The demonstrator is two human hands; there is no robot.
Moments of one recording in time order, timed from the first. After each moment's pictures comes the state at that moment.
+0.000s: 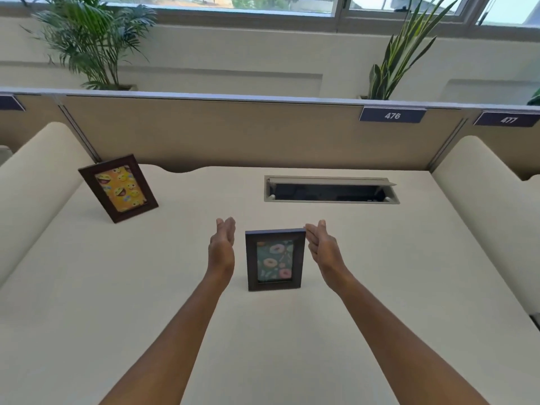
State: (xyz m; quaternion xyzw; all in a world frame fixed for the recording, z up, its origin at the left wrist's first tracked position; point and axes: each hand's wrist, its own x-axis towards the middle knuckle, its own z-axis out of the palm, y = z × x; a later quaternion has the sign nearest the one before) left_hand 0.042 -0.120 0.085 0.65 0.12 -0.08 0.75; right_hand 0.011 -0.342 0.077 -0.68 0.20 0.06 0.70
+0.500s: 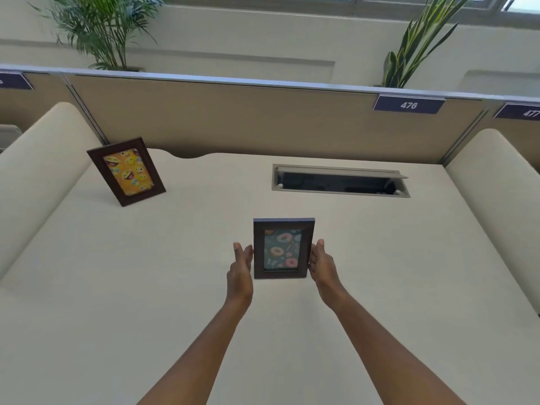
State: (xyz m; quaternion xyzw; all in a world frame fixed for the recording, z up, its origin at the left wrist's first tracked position) left_hand -0.020 -0.135 0.024 0.64 0.18 -0.13 0.74; right_hand -0.018 -0.322 0.018 -0.66 0.25 0.09 0.70
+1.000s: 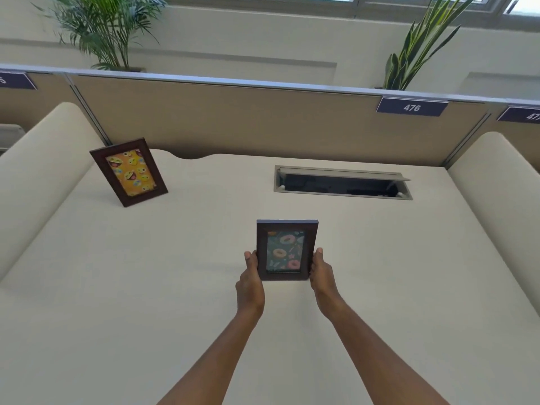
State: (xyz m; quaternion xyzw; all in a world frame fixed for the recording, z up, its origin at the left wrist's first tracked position) left_hand -0.038 -0.151 0.020 0.71 0.19 -0.12 0.67; right_hand -0.024 -0.313 -0.003 -0.66 0.29 0.09 0.69
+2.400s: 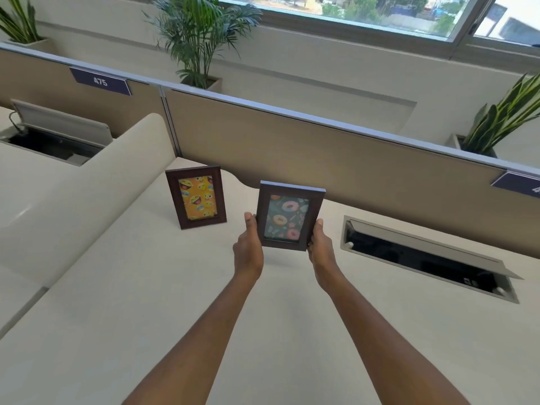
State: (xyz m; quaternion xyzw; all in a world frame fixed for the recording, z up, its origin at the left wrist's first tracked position) left_hand 0.168 -0.014 0.078 0.69 0.23 0.03 0.69; right_hand 0.209 -0.165 0.050 -0.70 0.14 0.12 0.69
